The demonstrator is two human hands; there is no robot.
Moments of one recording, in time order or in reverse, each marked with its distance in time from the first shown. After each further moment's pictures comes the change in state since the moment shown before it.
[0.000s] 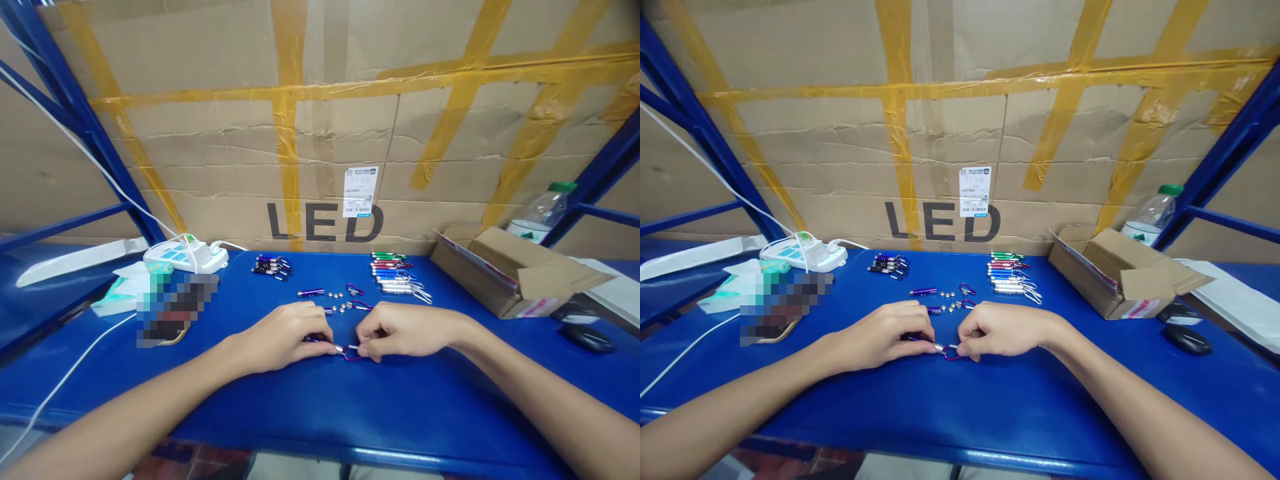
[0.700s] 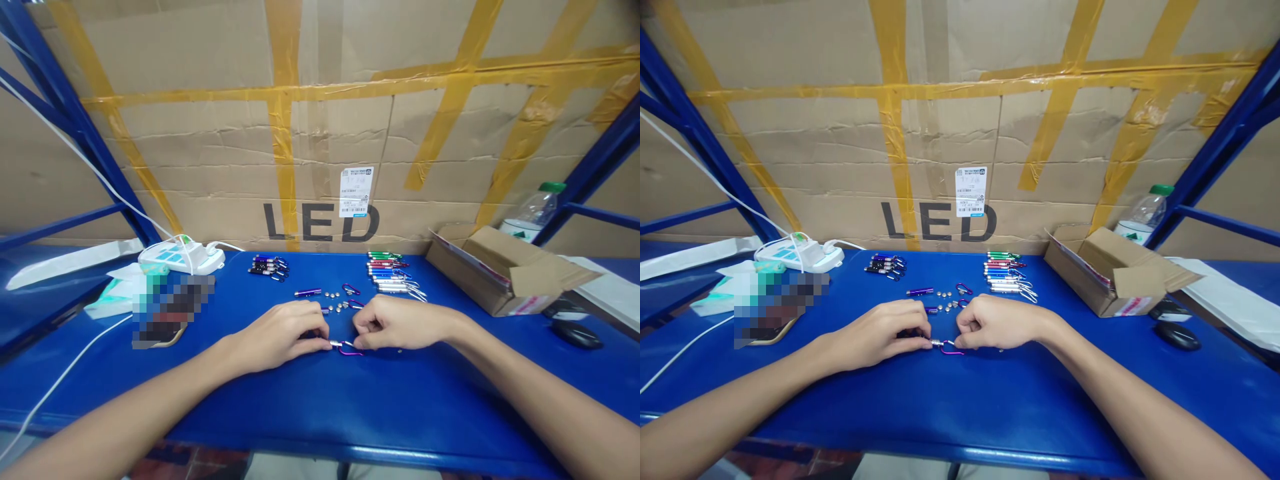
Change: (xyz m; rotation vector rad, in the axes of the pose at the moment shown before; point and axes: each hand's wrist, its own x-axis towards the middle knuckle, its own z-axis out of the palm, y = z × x) left_hand 0.000 0.001 -0.003 -0.008 0.018 0.001; right_hand 0.001 -0.002 -0.002 -0.020 0.100 0.057
